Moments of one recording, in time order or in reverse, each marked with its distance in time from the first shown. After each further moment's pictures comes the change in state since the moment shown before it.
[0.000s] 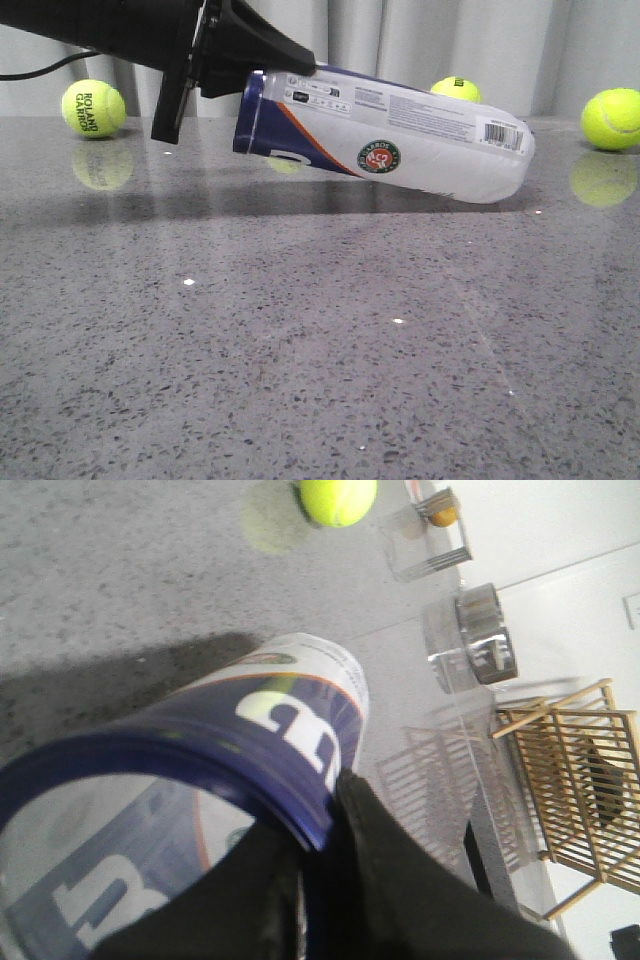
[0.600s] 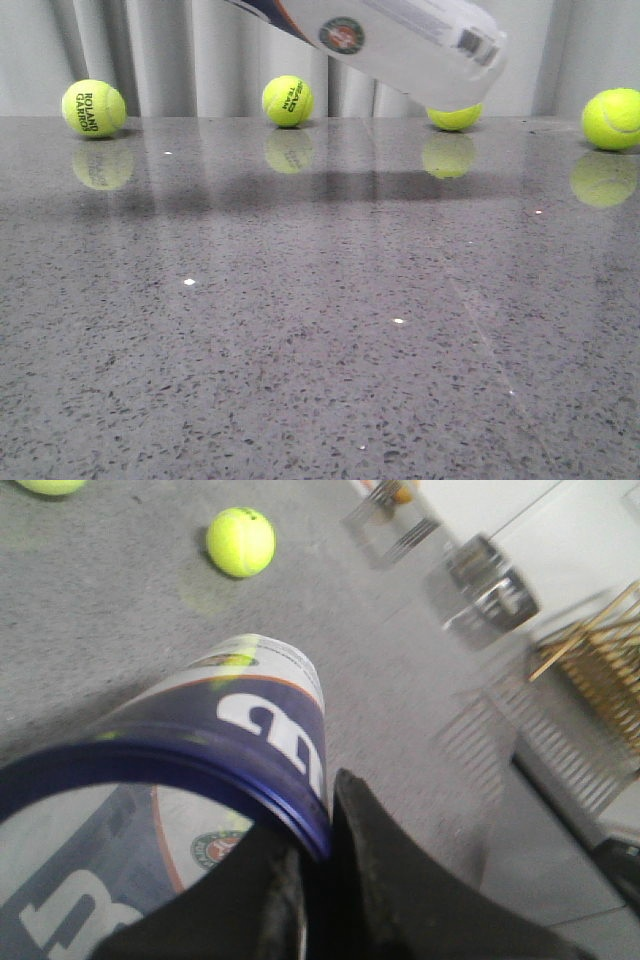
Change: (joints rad) left arm 0.000 -0.188 -0.239 0.394 0.026 -0.182; right arm 0.000 0.000 0.000 0.000 0.000 0.002
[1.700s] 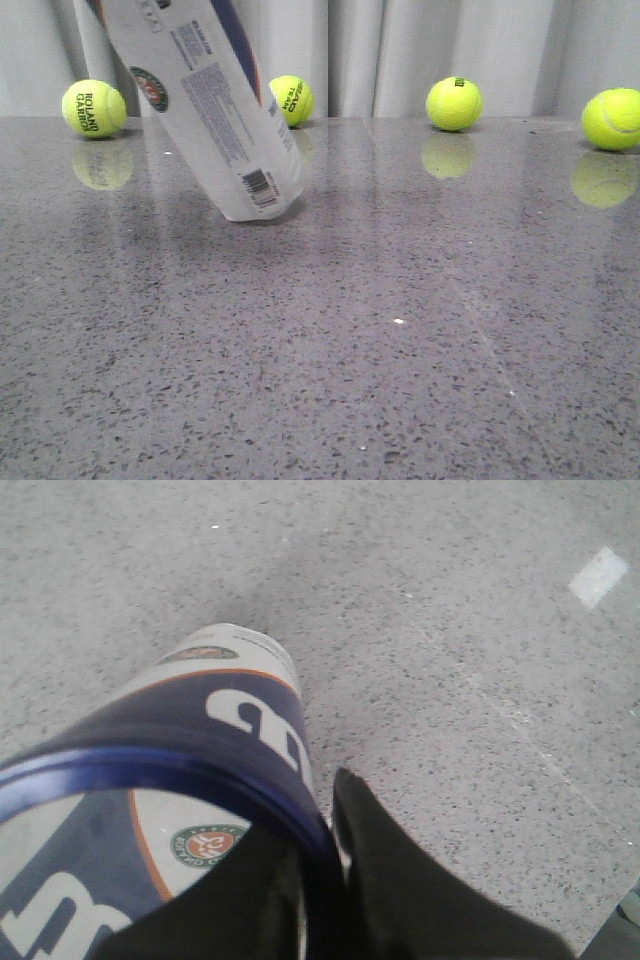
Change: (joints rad) left arm -0.247 -0.067 -0.220 0.930 0.235 -0.492; right arm 0.000 0.000 0.000 0.000 0.000 0.000
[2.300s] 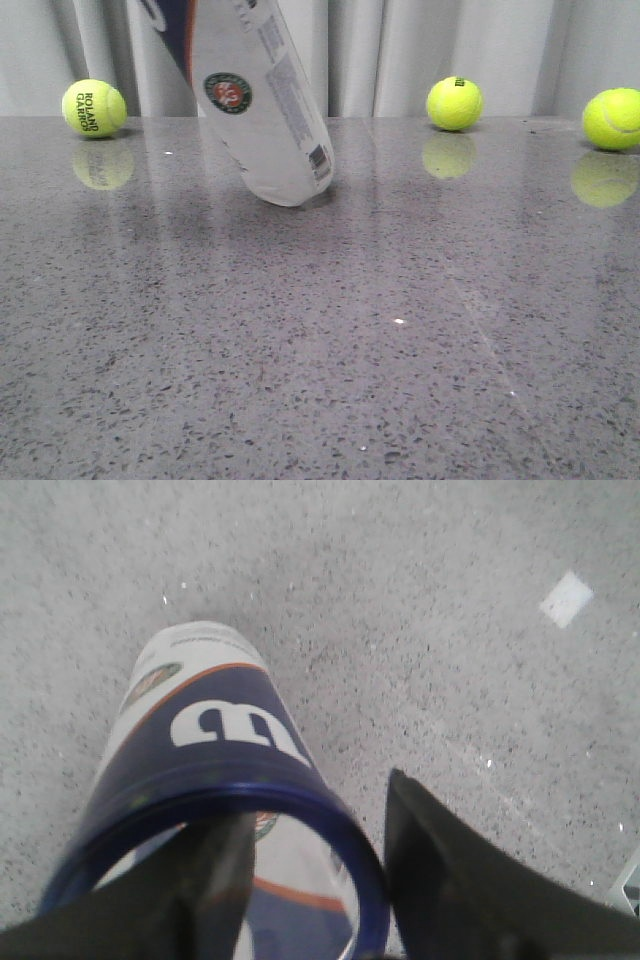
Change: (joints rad) left arm -0.012 0.051 -0.122 -0.032 0.012 -0.009; right arm 0.000 0.000 0.000 0.000 0.000 0.000
